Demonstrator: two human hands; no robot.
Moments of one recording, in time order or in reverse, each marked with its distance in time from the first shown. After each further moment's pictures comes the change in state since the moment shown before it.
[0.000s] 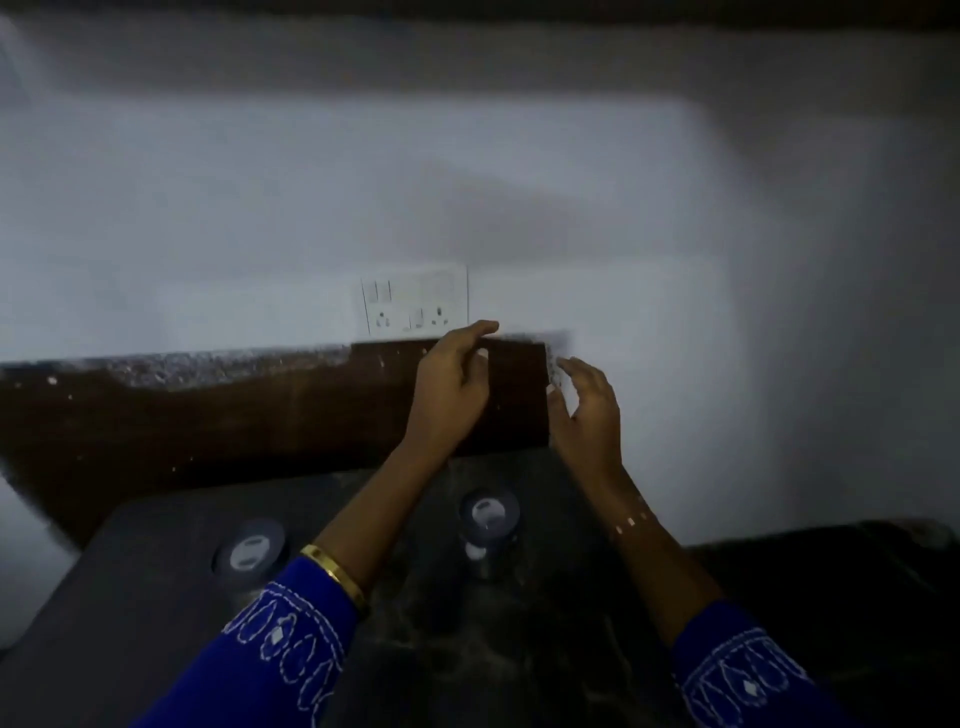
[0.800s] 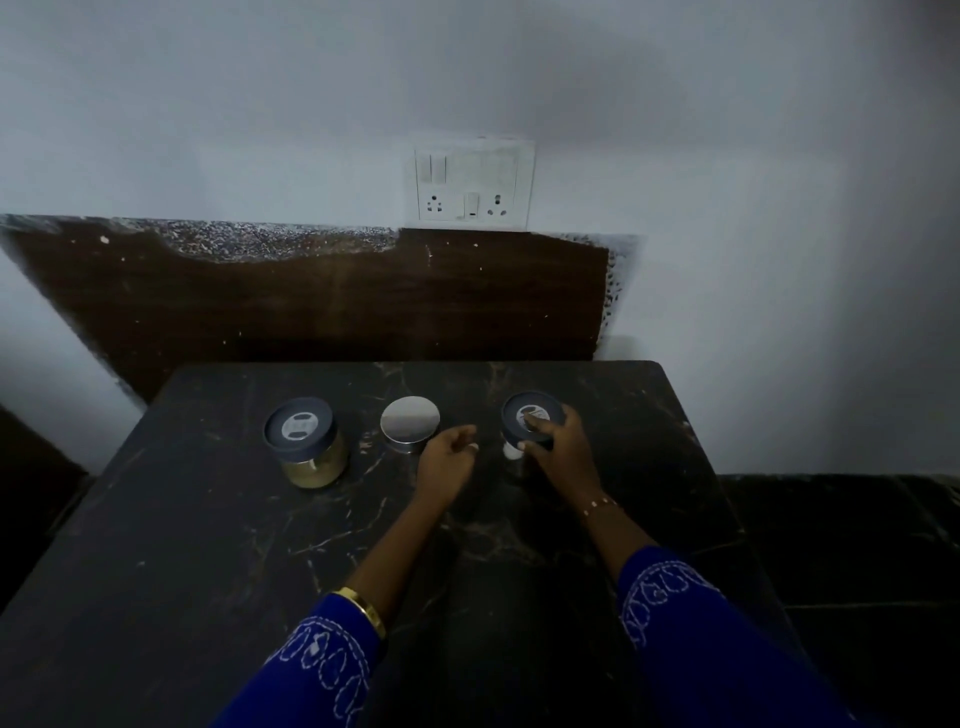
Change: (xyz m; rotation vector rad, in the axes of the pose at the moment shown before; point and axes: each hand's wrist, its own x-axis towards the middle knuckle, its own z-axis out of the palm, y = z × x) left_hand -0.154 -0.108 0.012 -0.123 -0.223 -0.979; right_hand -0.094 0.097 0.088 -0.180 -0.620 0.315
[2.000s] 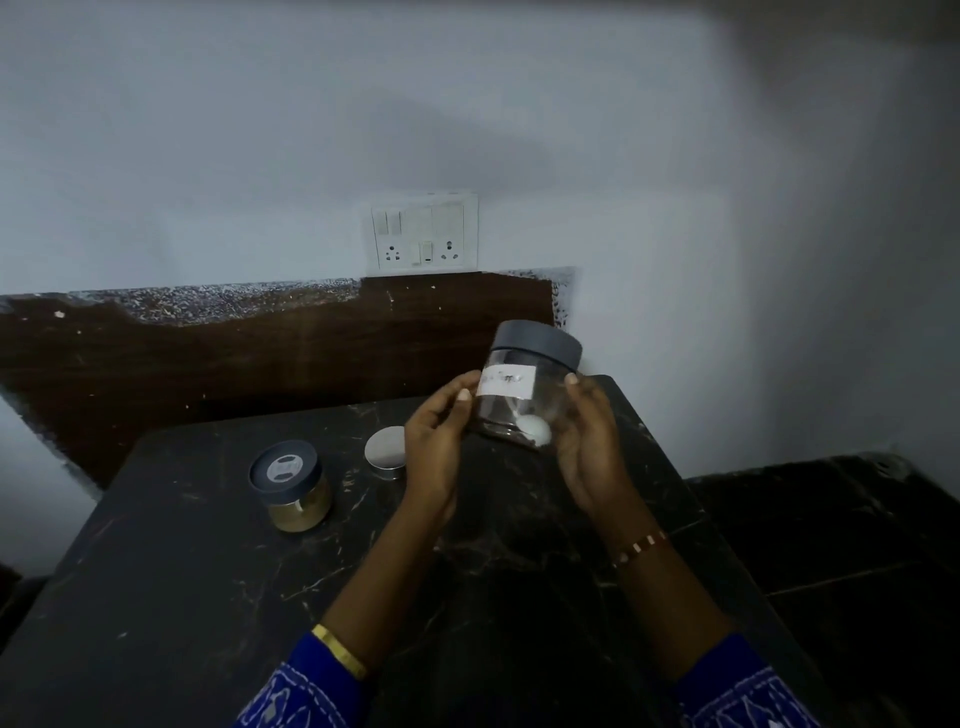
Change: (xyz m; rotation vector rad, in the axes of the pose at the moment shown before) left_hand -0.076 0.077 -0.022 -0.681 -0.071 0.295; right_hand -0.095 -0.093 -0.071 1.309 0.232 -0.024
